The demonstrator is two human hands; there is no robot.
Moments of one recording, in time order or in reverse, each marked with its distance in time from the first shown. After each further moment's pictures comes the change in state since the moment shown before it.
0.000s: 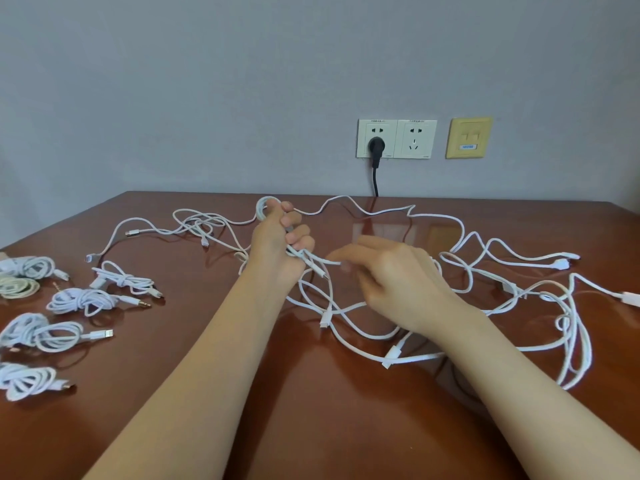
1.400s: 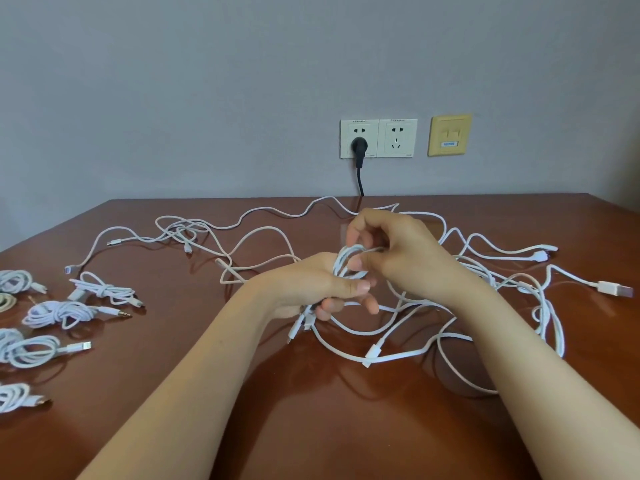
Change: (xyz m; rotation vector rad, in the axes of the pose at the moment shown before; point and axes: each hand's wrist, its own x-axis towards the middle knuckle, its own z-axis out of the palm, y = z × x) left_hand -0.031 -0.023 0.008 1.210 -0.582 -0.396; right_hand 0.007 0.025 -0.027 0.594 -0.072 0.265
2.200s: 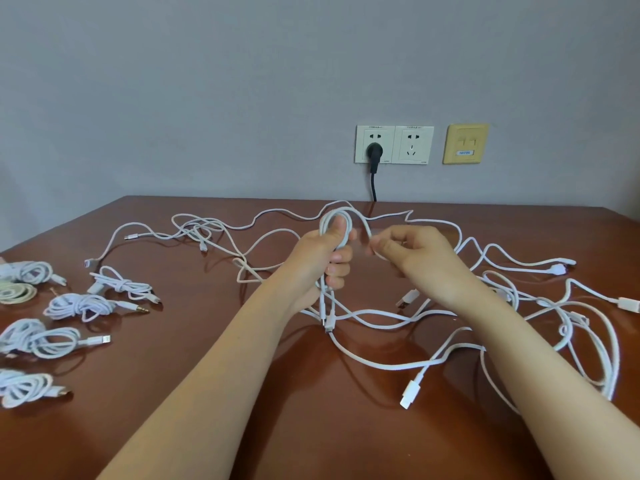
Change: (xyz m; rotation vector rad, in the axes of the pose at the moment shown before) left_hand 0.008 0.001 -0.009 -0.537 0.377 0.172; right_hand 0.006 0.010 0.010 0.042 0.134 0.203
